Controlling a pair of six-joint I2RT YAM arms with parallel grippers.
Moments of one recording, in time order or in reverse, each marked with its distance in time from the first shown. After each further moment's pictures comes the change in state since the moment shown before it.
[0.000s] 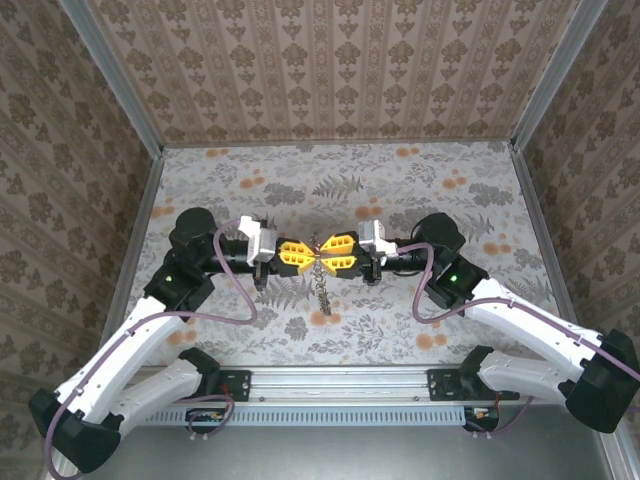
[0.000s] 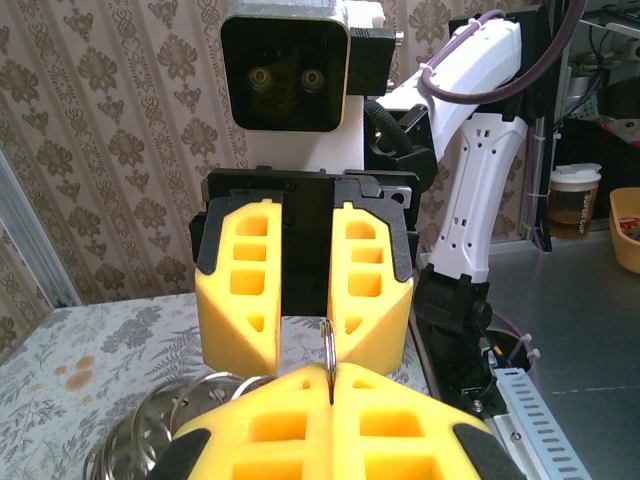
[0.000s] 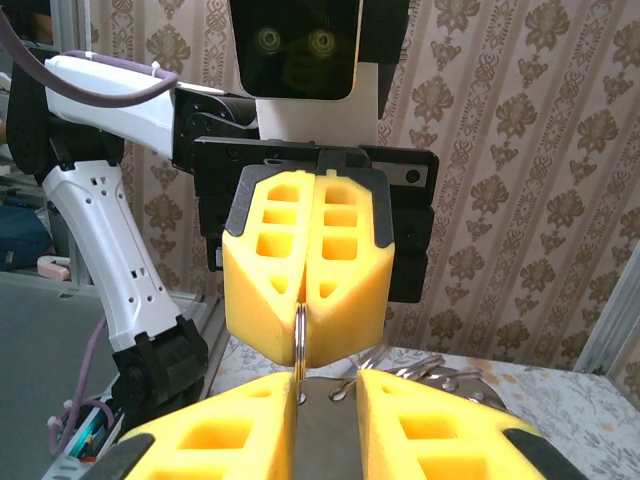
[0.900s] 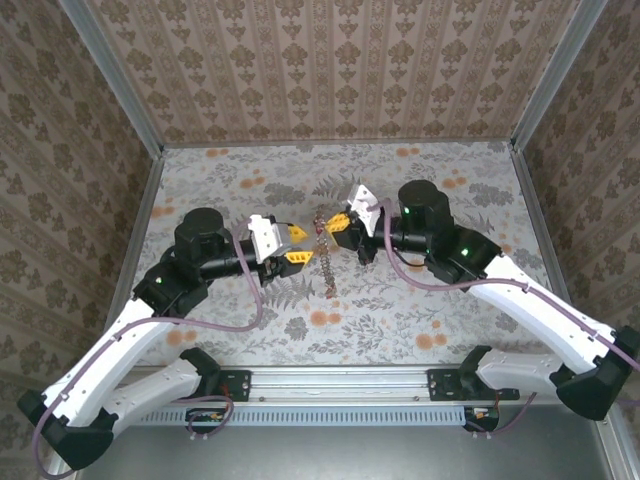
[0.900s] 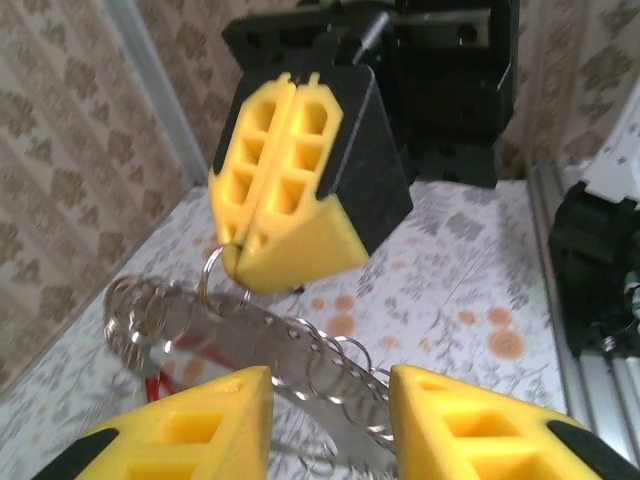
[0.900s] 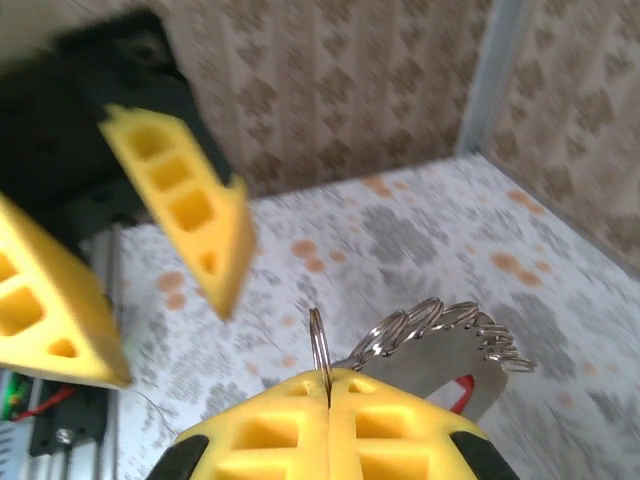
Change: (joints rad) left arm -0.084 -0.013 0.121 -0.368 -0.480 0.183; right arm 0.009 0.104 0.415 -0.788 0.426 -0.038
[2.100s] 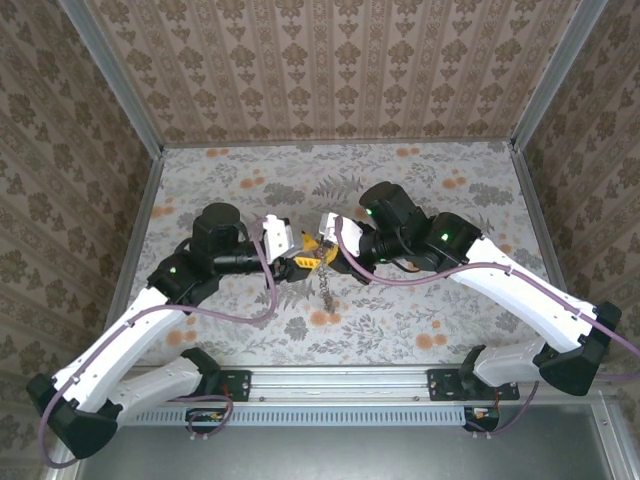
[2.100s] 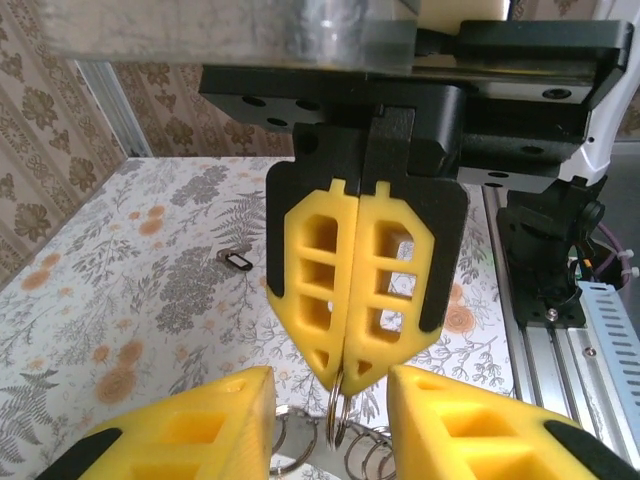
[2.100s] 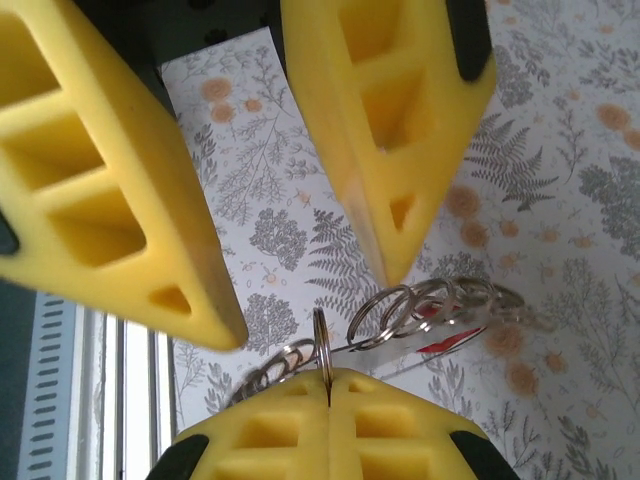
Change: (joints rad) left arm -0.010 0.087 -0.003 -0.012 0.118 0.000; right arm 0.102 0.140 0.205 -0.459 0.020 -0.204
